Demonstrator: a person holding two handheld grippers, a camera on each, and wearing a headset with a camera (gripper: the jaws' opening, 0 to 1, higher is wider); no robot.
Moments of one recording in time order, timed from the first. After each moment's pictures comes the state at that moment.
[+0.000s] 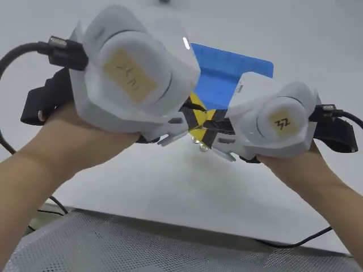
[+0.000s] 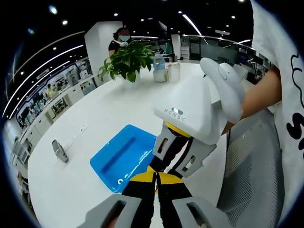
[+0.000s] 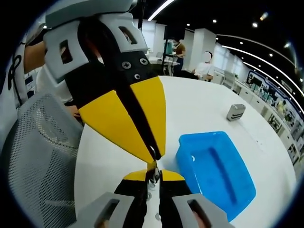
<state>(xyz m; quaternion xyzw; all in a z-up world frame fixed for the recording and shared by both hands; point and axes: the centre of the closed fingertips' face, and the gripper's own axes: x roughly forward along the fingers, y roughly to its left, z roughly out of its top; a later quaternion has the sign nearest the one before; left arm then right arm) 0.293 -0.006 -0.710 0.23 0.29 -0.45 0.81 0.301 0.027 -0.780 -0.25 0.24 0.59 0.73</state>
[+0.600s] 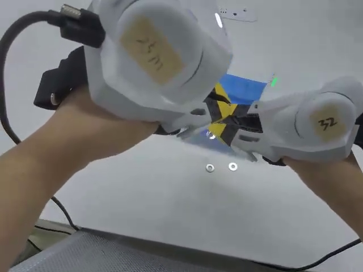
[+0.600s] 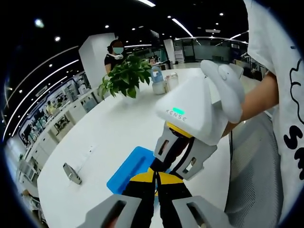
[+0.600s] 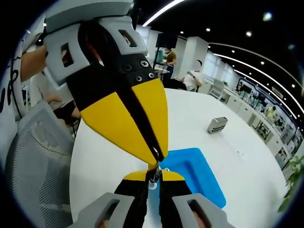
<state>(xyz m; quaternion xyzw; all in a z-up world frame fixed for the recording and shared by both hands) 0.318 -0.022 -0.662 0.27 0.23 -0.46 0.81 0.333 0.015 -0.728 -0.26 0.20 0.55 0.77</state>
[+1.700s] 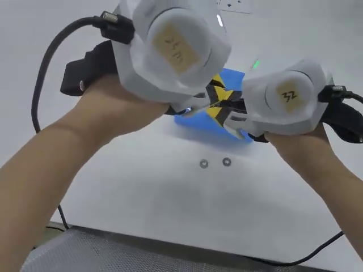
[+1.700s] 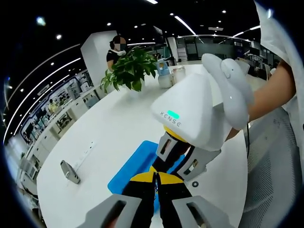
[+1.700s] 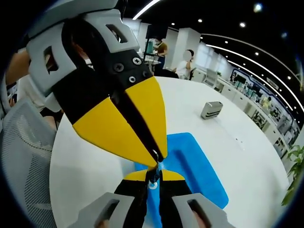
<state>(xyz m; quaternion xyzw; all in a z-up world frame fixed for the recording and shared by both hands) 0.355 -0.020 -0.706 0.28 0.24 -0.46 0.81 0.367 0.016 -0.774 -0.26 0.24 0.52 0.78</state>
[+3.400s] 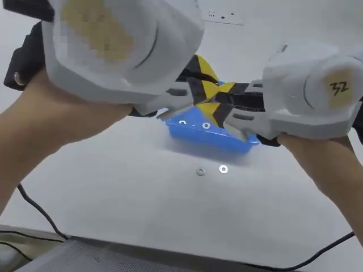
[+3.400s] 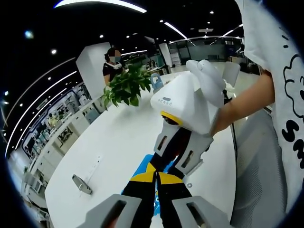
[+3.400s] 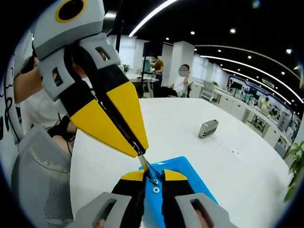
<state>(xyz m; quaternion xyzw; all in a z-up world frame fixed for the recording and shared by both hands) 0.320 -0.016 -0.644 0.30 0.19 -0.48 0.80 0.345 0.020 -0.705 -0.20 0.19 0.53 0.80</state>
